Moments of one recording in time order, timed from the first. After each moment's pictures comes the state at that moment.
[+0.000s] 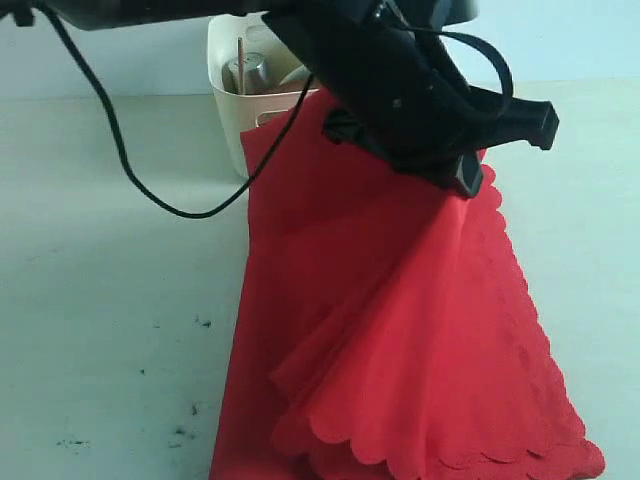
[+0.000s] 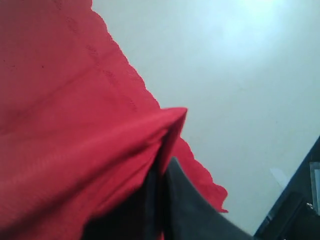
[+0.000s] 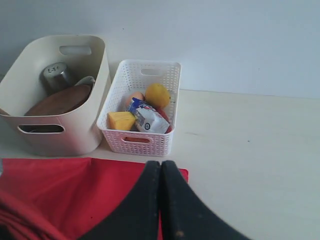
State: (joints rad) left arm -0.88 1.97 -1.70 -0.41 0.83 -0.08; right arm 0.27 1.04 -0.96 -0.12 0.51 0.21
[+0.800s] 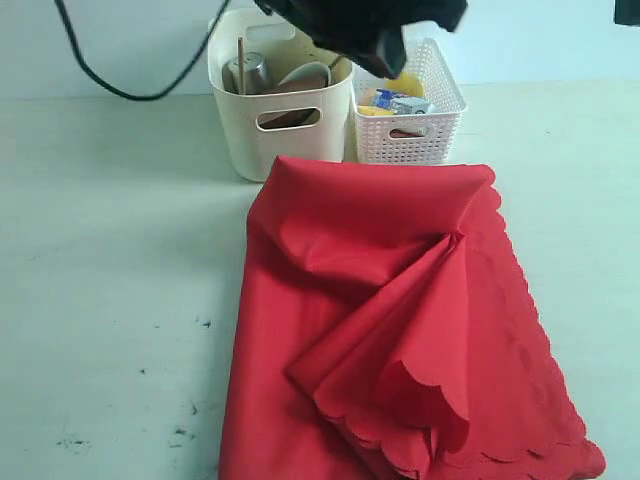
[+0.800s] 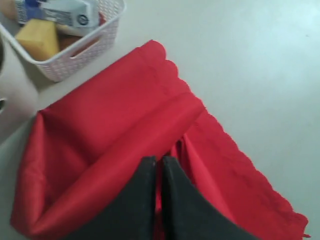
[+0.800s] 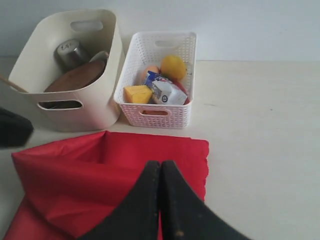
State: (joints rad) left arm -0.74 1.95 -1.92 -0.21 1.00 0.00; right arm 0.27 1.04 -0.96 0.02 0.60 0.15
